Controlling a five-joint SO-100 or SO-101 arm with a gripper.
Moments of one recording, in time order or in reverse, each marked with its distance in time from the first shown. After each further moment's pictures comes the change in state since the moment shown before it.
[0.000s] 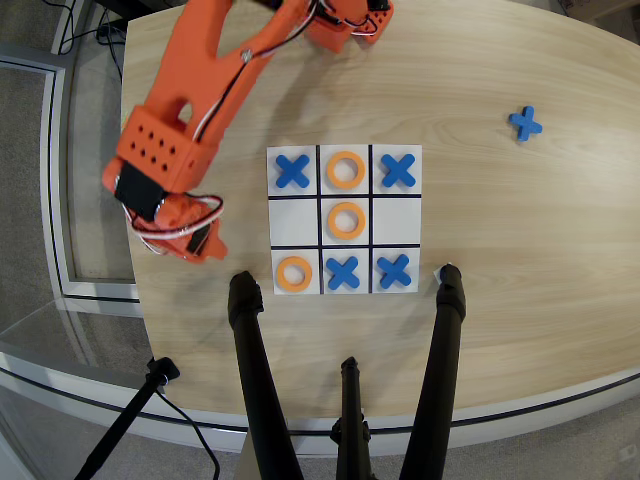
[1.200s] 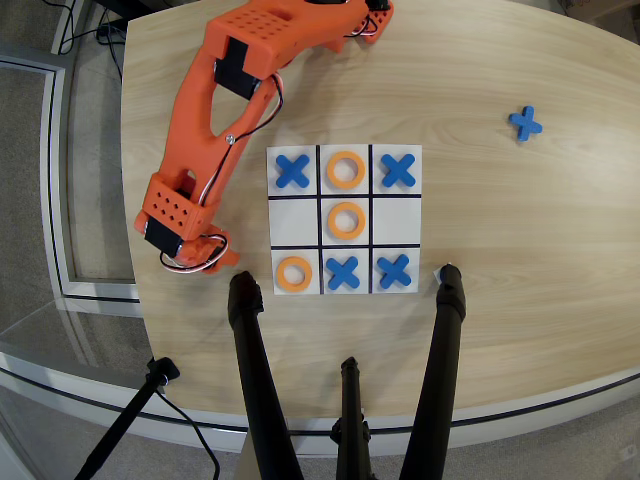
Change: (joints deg) arm -0.6 -30.2 -22.1 -0.7 4.7
